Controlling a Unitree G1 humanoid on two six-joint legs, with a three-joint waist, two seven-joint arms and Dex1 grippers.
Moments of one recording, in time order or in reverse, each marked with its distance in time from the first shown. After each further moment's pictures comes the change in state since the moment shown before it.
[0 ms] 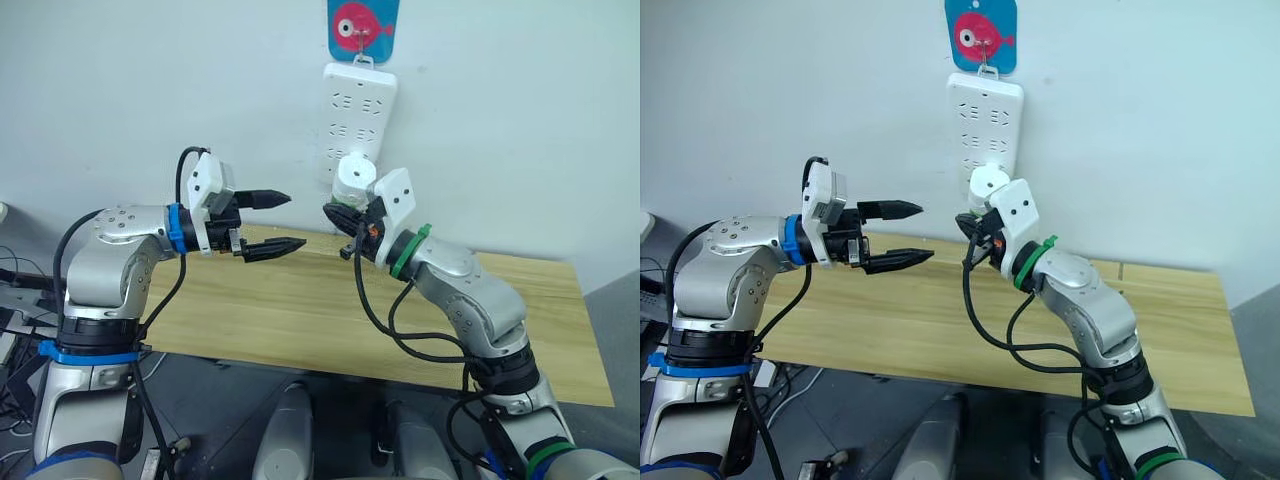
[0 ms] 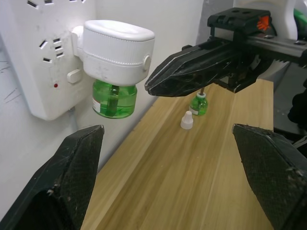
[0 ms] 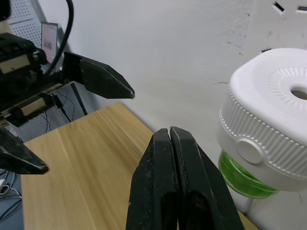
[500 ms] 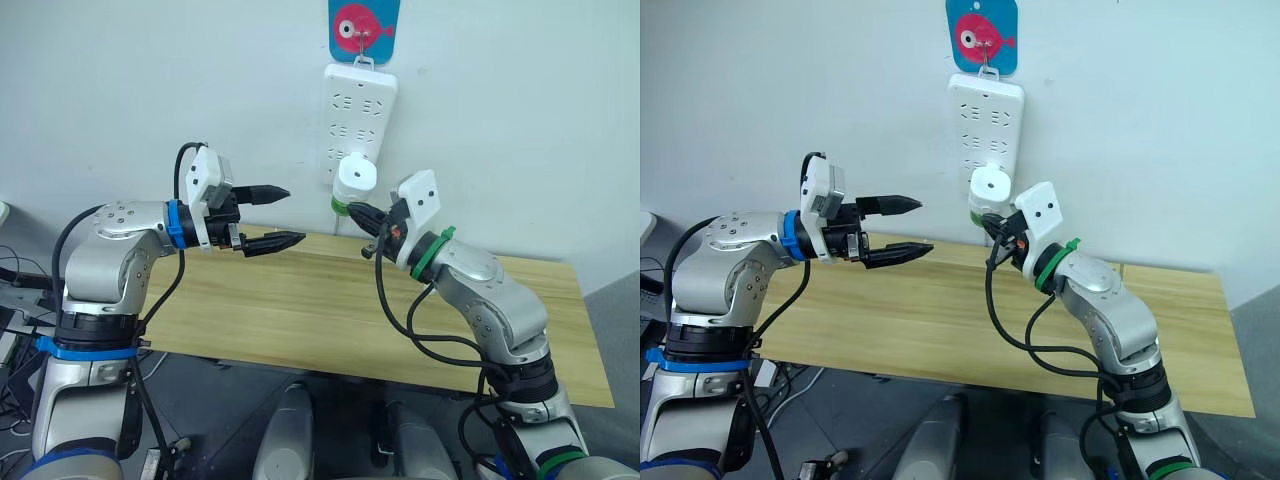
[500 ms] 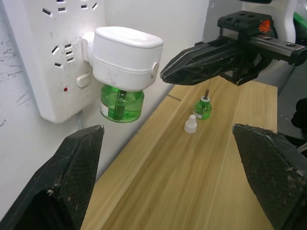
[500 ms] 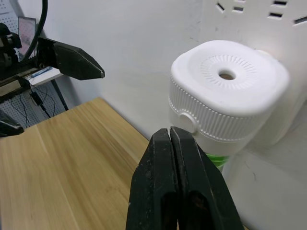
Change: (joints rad) left arm -0.027 0.009 -0.011 0.040 -0.017 -0.007 0.002; right arm 0.054 -0.053 -0.069 -0.089 0.005 0.043 0.014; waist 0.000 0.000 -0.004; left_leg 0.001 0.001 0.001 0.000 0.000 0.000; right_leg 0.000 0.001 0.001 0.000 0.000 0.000
